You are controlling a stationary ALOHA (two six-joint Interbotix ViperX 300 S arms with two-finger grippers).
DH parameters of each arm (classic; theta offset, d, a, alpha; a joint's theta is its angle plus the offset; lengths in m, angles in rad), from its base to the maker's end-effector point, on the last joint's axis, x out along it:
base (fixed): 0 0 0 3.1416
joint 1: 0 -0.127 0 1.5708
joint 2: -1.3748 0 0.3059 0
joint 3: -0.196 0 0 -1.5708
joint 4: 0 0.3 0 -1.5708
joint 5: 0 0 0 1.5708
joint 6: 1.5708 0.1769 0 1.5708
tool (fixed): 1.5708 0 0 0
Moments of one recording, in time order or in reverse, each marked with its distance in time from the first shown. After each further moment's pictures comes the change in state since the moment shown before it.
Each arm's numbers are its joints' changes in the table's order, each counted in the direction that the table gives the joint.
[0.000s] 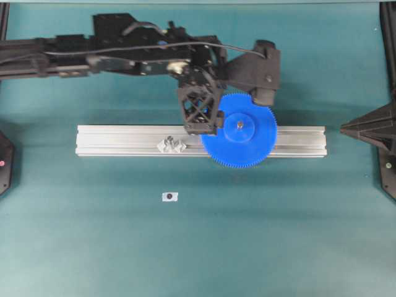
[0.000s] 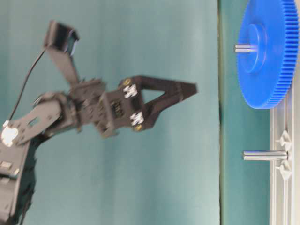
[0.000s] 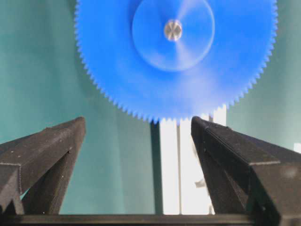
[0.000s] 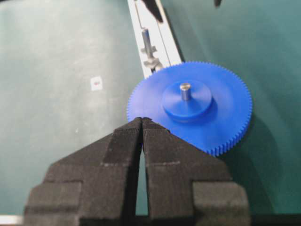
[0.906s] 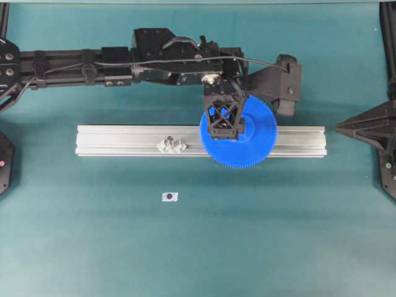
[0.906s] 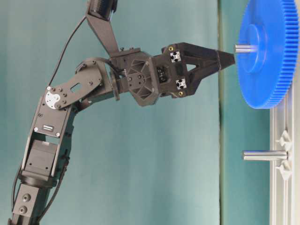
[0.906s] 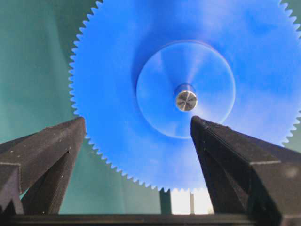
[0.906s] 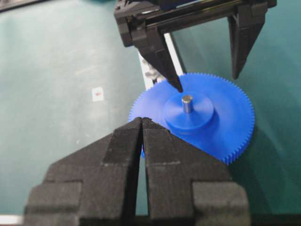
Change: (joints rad) left arm 0.006 0.233 -0.167 0.000 -0.002 0.023; right arm 0.000 0.057 0.000 -0.002 0.086 0.000
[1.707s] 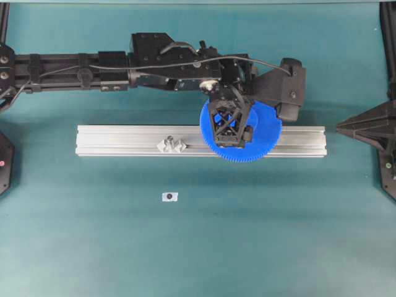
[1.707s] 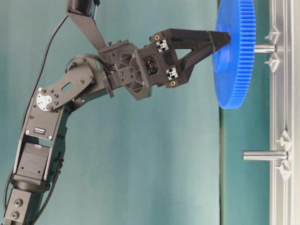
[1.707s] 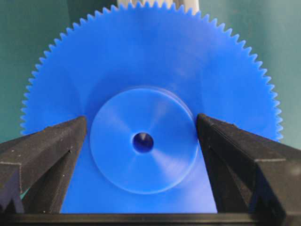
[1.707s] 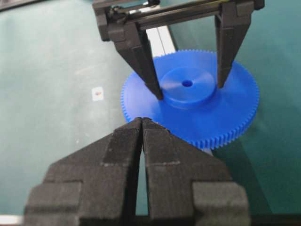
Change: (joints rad) left arm 0.017 -0.017 0.008 -0.003 0.052 0.008; right arm 0.000 0.003 0.000 0.002 0.000 0.000
